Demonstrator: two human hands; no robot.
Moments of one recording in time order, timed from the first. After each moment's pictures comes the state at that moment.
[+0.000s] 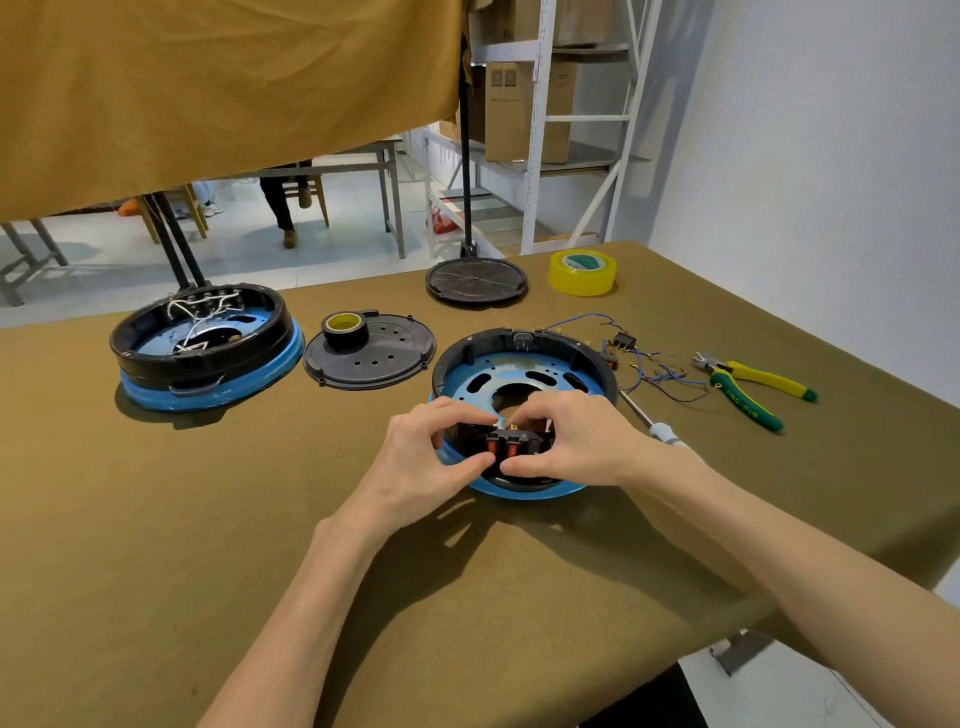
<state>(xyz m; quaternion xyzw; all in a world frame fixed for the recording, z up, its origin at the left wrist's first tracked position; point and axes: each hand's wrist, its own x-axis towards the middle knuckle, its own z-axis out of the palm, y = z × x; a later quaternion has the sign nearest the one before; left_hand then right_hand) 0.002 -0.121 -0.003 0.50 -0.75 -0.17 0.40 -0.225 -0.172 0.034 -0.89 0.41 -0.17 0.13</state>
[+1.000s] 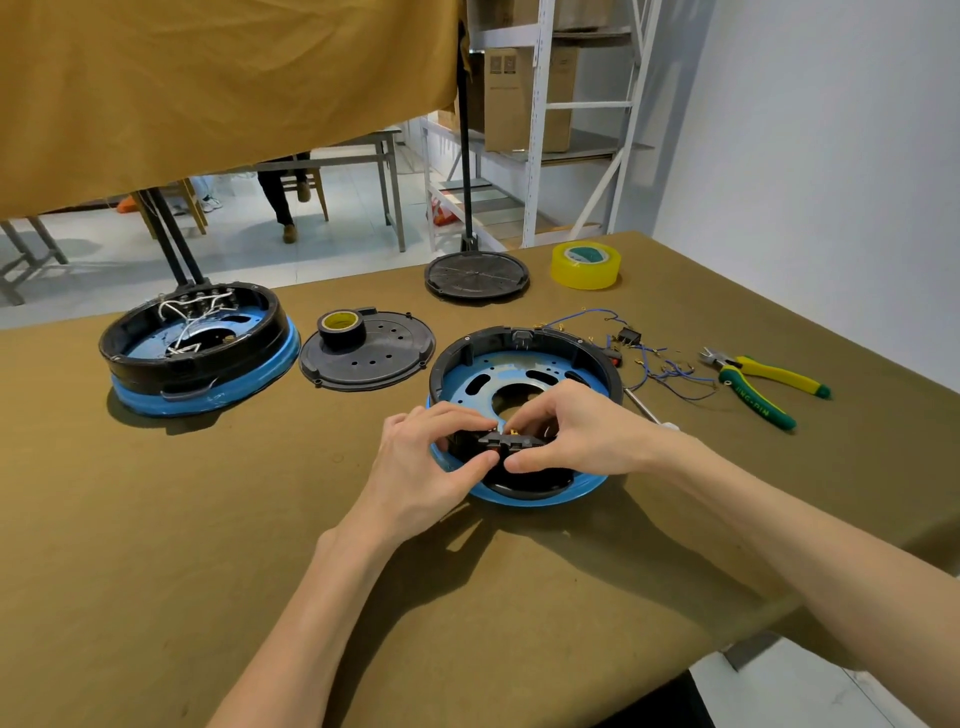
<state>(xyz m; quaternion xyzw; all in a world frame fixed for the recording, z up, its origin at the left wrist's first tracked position) 0.000 -0.125 -0.012 0.52 -0.74 -0.12 0.40 -0.226 -0.182 0.047 -0.86 0.36 -0.15 0.33</state>
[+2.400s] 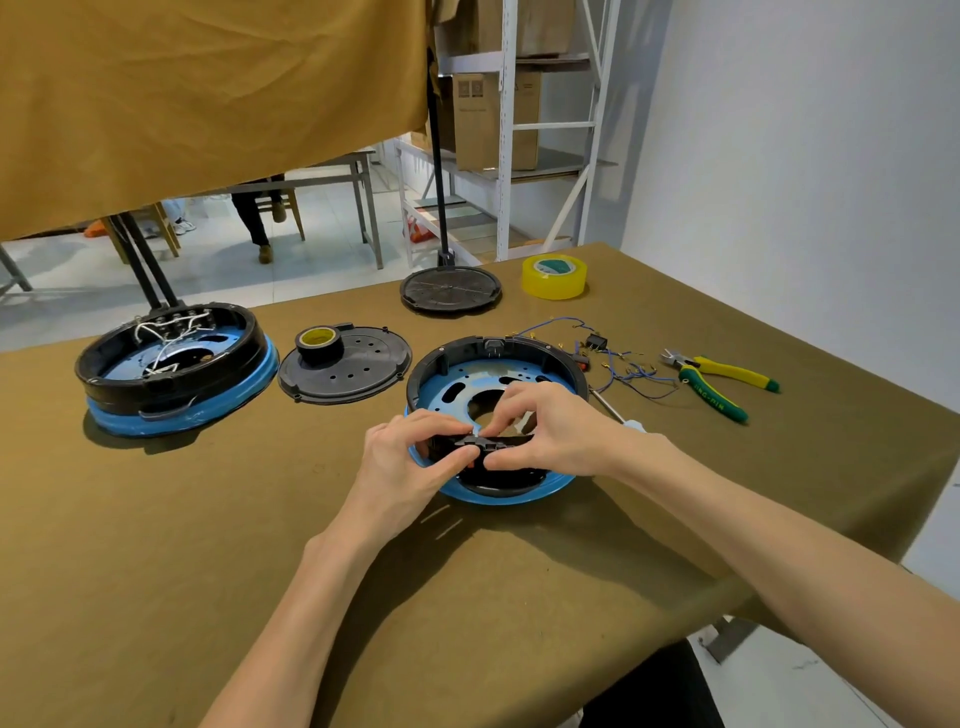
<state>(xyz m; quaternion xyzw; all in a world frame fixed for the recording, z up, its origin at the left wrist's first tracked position) -0.011 -0.118 -0.002 0.51 -0.71 -0.19 0.44 -0.235 -0.175 0.040 -0.86 0.38 -0.22 0.27</state>
